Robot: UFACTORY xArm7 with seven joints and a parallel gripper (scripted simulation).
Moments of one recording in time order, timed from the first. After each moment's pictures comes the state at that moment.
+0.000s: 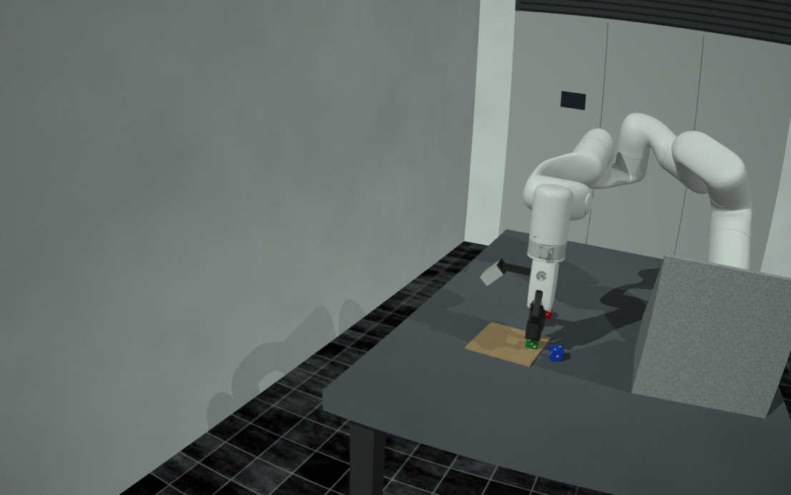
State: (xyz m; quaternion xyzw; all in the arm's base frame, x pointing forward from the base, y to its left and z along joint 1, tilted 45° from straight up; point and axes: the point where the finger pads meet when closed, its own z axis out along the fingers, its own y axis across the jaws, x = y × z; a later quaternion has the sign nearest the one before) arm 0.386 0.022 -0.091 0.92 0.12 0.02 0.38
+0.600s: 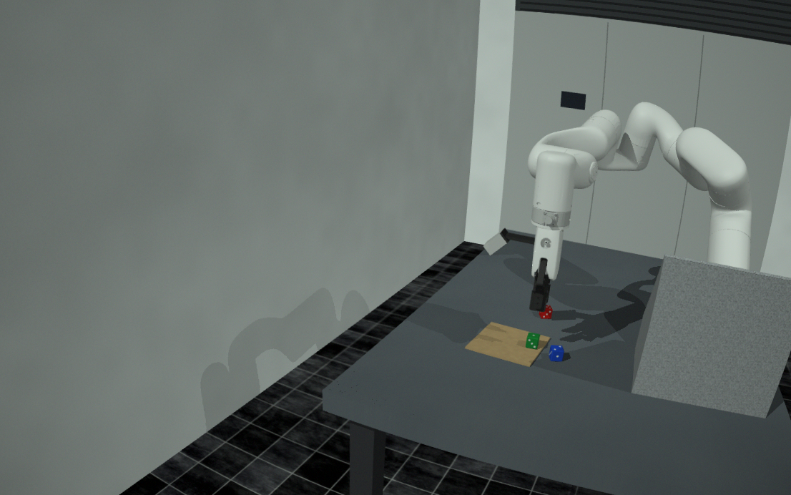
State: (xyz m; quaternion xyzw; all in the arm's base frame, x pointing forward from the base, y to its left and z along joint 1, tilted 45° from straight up) arm 0.378 0.066 -0.046 0.92 0.12 0.02 0.38
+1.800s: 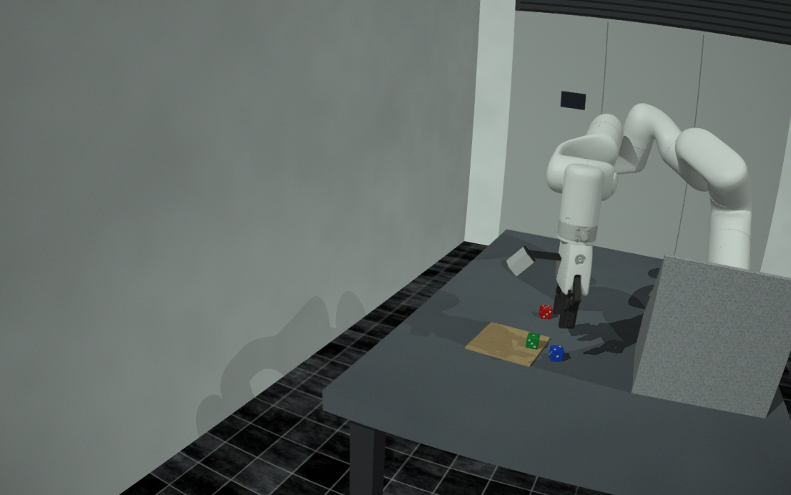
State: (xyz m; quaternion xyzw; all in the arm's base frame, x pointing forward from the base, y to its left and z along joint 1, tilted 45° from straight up) arm 0.320 0.063 -0.071 0.89 0.25 -0.03 0.38
